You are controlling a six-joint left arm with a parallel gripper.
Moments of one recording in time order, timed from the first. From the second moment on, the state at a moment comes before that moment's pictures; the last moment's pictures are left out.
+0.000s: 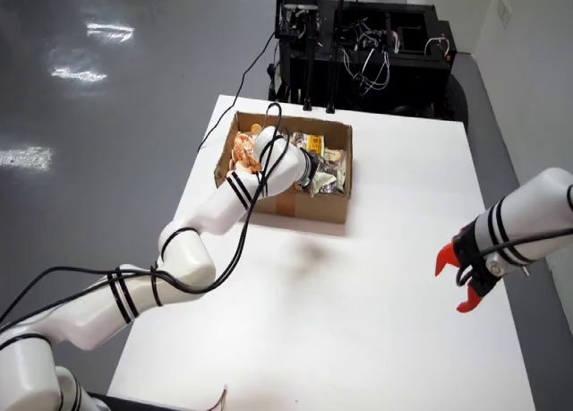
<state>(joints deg) -45.4 87.4 -18.5 16.9 68.5 -12.1</state>
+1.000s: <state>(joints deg) -37.3 85.0 -16.3 16.0 48.3 -16.0</state>
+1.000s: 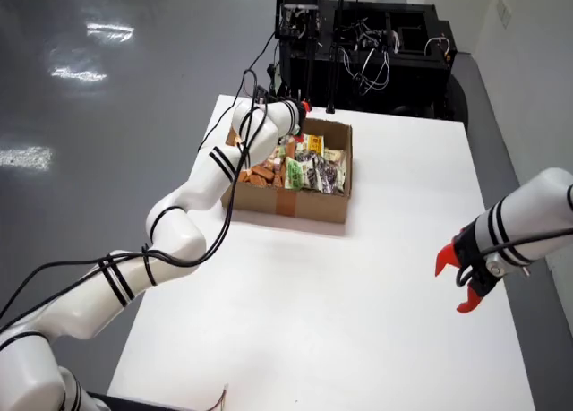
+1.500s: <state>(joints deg) -41.4 87.2 -19.9 16.0 60.5 -14.1</state>
